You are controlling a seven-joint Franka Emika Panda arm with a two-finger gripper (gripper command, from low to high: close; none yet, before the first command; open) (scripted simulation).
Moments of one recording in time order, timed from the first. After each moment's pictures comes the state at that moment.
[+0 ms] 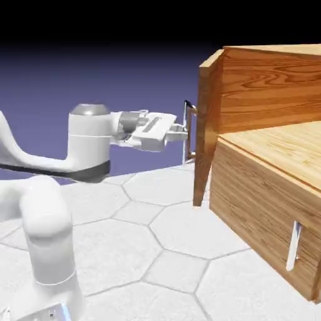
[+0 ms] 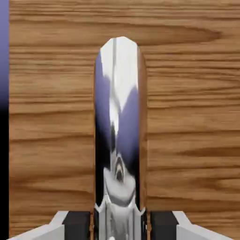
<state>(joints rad) 0.03 -1.30 -0.07 -3.00 -1.80 2.46 -0.58</state>
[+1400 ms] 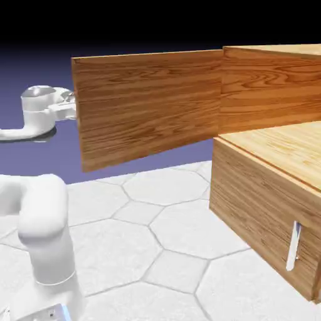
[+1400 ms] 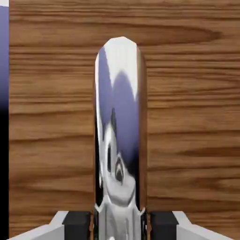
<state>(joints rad) -0.26 -1.17 1.25 -2.25 -0.50 1.23 -0.77</state>
